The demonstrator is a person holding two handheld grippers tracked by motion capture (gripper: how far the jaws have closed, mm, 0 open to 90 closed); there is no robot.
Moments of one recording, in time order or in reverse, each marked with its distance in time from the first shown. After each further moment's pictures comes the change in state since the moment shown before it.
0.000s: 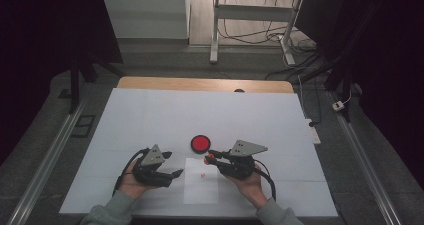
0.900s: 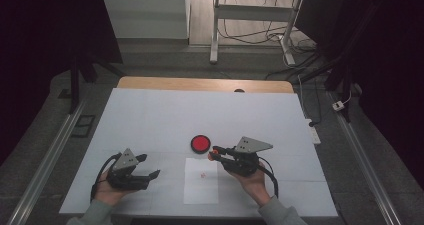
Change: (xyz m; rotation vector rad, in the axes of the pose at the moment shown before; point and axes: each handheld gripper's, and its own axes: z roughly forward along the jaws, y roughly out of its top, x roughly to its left) left arm 0.019 -0.040 -0.039 -0.012 0.097 -0.112; right arm -0.009 0.004 -0.009 -0.020 -0.030 0.012
